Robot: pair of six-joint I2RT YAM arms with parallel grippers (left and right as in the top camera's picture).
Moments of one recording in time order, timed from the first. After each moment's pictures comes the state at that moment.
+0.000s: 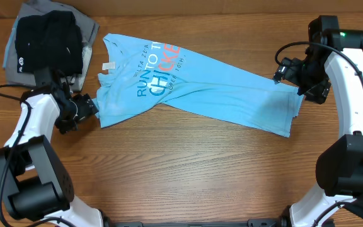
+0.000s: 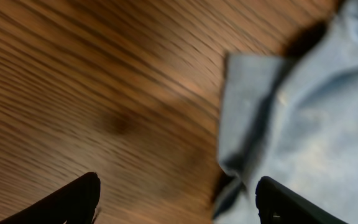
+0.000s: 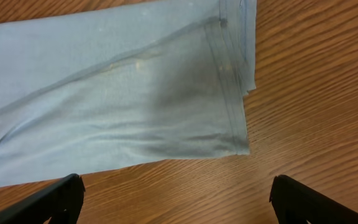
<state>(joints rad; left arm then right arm) 0.31 1.82 1.19 -0.74 0.09 -0.30 -0.09 1.89 1.78 -1.37 -0.04 0.44</state>
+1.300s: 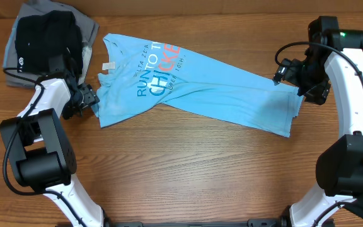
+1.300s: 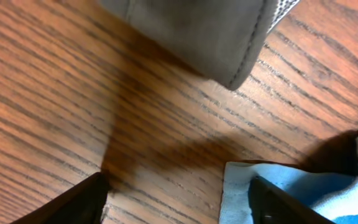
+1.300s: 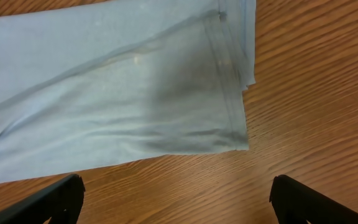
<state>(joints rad) 0.23 2.03 1.35 -0.65 -0.07 -0.34 -0.09 1.89 1.78 -1.39 -0.05 0.44</state>
